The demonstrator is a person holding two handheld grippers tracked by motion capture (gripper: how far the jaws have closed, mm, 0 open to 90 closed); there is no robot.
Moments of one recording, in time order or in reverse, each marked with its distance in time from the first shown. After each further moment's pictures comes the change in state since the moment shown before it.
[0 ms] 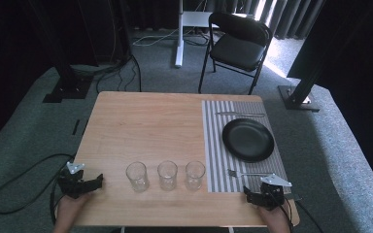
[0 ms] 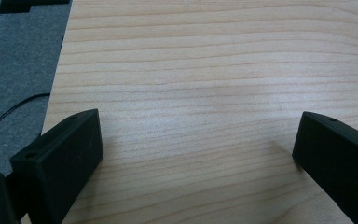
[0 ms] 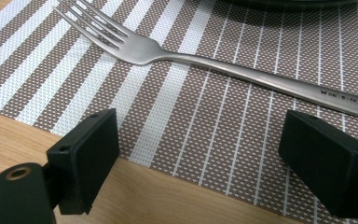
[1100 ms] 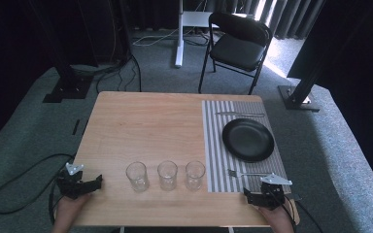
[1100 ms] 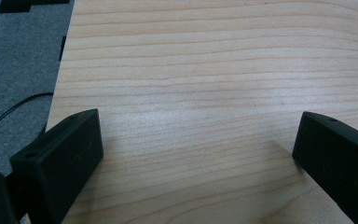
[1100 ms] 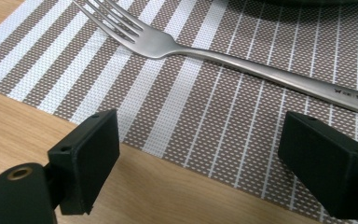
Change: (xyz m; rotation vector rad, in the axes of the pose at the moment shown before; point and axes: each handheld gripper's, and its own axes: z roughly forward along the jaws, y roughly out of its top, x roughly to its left) left arm 0.001 -0.002 -0.001 -0.002 0.003 -0.004; right arm -0.001 0.003 -0.004 0.038 0.054 -0.018
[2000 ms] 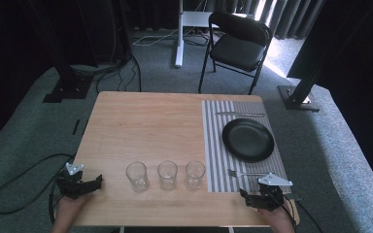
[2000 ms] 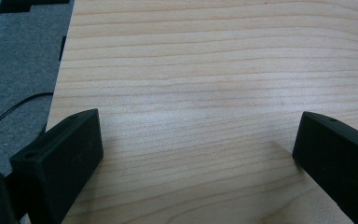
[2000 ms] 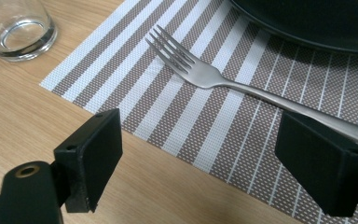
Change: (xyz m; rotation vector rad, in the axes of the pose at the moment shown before) left arm 0.000 0.000 0.000 0.000 0.000 0.000; right arm 0.016 0.013 -0.019 -0.060 0.086 -0.075
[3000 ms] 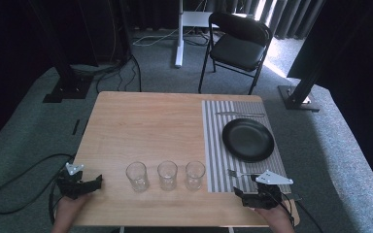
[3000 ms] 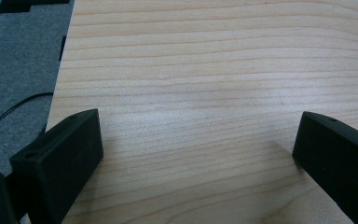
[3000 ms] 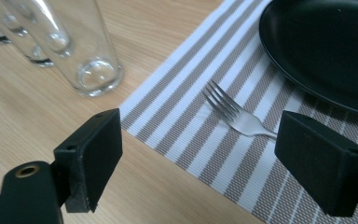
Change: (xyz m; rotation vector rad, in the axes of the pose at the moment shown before) left arm 0.000 0.000 0.000 -0.001 -0.001 0.001; right arm 0.020 0.026 -0.019 -0.079 0.110 -0.055
